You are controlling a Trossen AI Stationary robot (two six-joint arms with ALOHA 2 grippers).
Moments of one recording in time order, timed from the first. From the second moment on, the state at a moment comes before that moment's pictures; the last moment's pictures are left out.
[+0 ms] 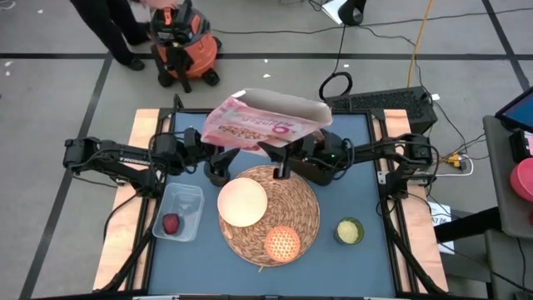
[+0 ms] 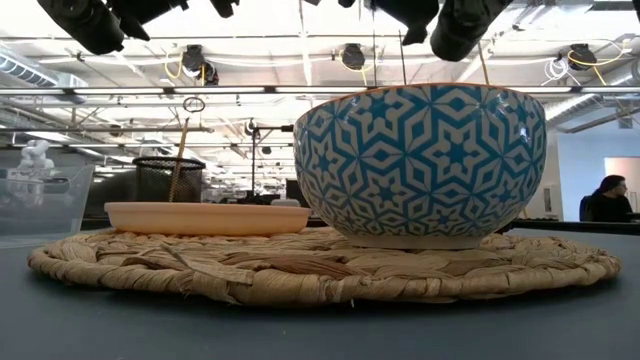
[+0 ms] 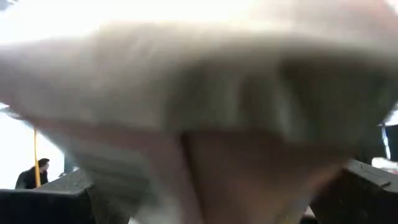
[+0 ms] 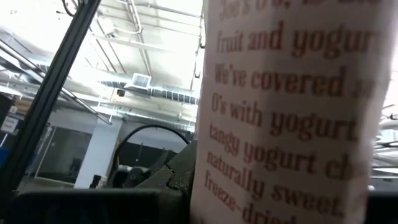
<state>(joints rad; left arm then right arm) 0.10 1.24 0.58 1.30 0.06 0.01 -0.08 1.73 1.01 1.42 -0.10 -0.15</state>
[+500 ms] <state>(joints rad) 0.10 1.24 0.58 1.36 0.05 0.02 -0.08 1.73 1.01 1.40 -0.10 -0.15</state>
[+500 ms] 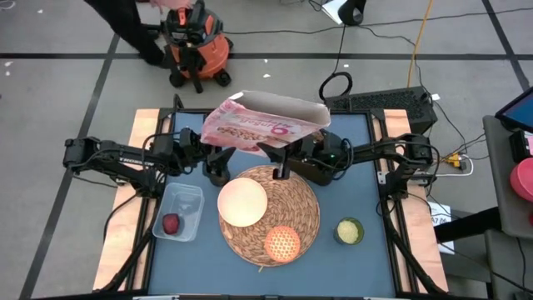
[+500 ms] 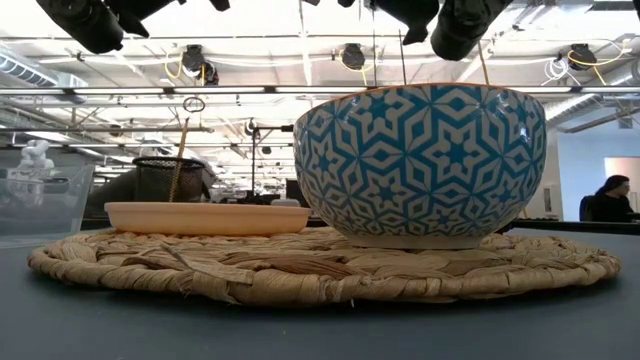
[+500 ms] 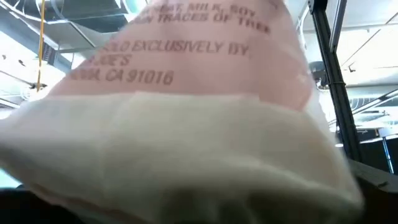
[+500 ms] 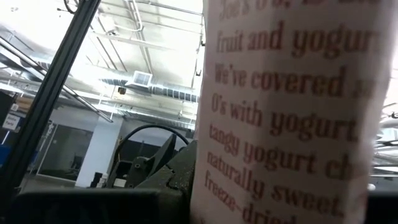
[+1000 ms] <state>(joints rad) 0.10 1.24 0.58 1.33 0.05 0.02 -0.08 1.73 1.01 1.40 -0.11 -0.13</state>
